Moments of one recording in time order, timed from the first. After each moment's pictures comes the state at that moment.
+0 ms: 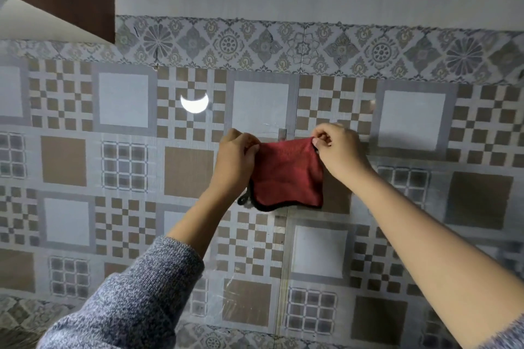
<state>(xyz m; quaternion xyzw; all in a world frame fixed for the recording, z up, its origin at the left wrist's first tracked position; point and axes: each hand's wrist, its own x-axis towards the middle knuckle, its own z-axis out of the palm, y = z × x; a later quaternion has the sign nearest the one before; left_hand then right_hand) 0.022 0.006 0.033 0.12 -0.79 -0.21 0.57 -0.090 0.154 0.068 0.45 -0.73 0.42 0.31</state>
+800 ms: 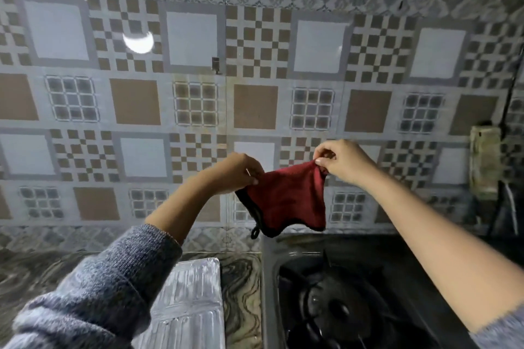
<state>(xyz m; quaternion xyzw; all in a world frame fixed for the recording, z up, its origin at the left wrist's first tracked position) 0.057 0.162 -0.072 0.04 -0.98 -0.17 0.14 -0.069 0.363 -0.054 0.42 -0.85 0.30 0.12</state>
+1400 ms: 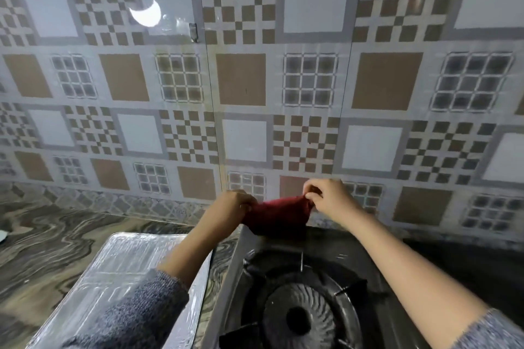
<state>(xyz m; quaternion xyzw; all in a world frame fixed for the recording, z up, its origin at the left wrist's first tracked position) -0.002 0.221 -0.186 0.23 -0.93 -0.20 0.20 -0.178 0.367 -0.177 0.49 -0.82 0.30 -0.01</state>
